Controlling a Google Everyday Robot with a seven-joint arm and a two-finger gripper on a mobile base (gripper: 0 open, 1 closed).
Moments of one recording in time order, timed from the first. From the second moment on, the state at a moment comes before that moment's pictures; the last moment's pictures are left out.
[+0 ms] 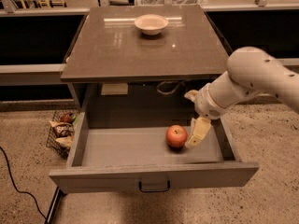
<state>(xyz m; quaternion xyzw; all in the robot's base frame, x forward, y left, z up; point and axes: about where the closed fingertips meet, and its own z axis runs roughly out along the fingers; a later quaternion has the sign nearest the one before) 0.545 -0.122 0.727 -0.65 0.71 0.13 0.23</state>
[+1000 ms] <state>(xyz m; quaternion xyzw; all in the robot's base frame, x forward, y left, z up) 0.560 -0.083 0.632 -0.65 0.70 0.16 0.24</state>
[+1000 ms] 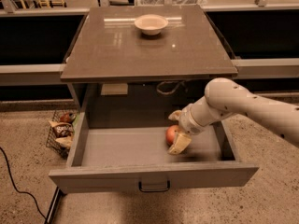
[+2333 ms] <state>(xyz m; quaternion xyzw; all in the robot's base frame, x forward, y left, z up) 0.570 -0.132 0.664 -0.64 0.71 0.12 0.27</state>
